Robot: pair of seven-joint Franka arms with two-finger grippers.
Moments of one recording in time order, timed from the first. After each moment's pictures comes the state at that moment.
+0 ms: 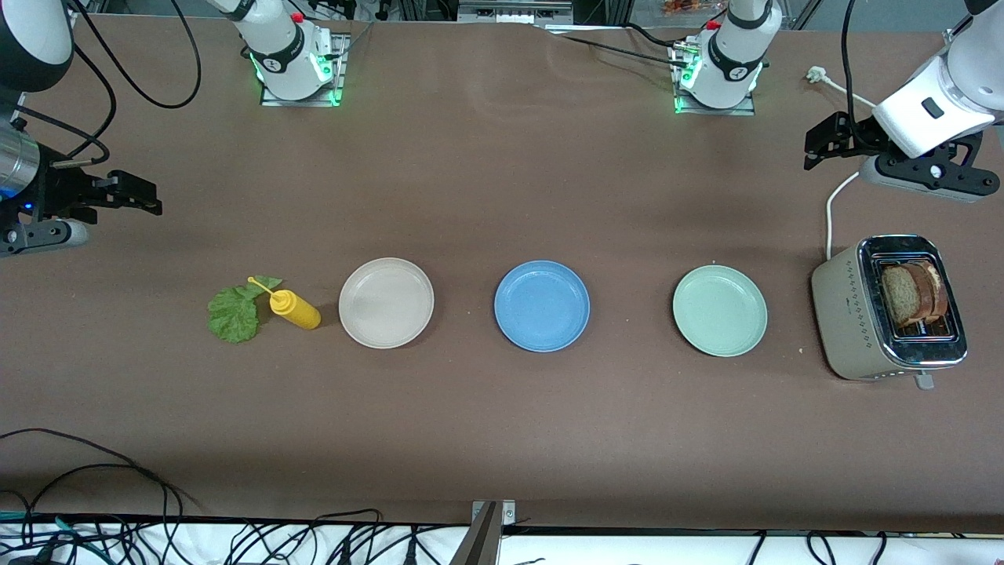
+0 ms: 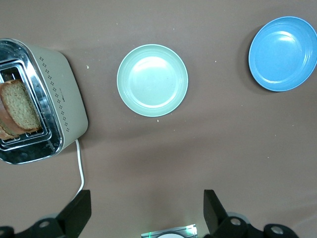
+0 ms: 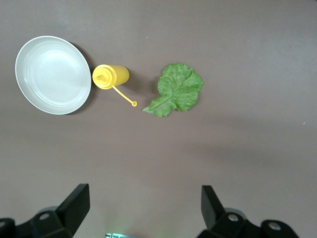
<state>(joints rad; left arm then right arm) -0.03 -0.06 -0.07 -1.67 -0.01 1.49 0.11 0.18 0.13 -0.20 -1.54 0.03 1.54 -0.17</state>
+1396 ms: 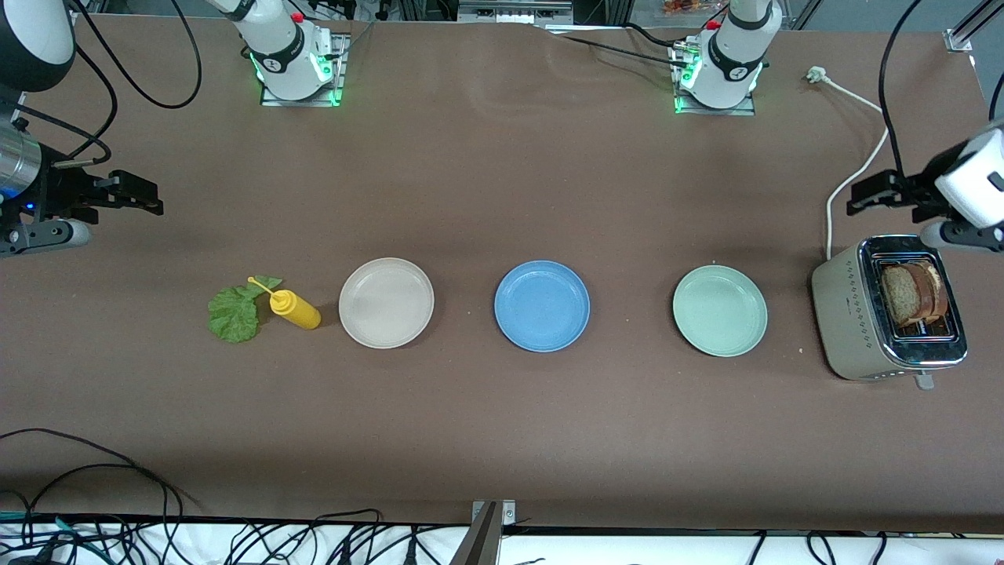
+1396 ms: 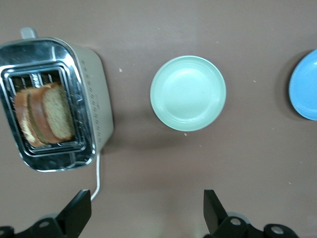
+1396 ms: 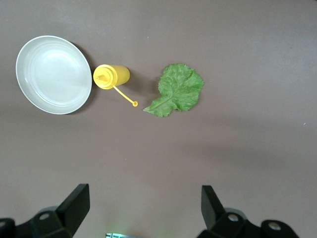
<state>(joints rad) 0.09 0.12 -0.05 -1.54 0.00 1.51 0.12 0.18 0.13 -0.20 -1.54 0.03 1.54 -0.17</state>
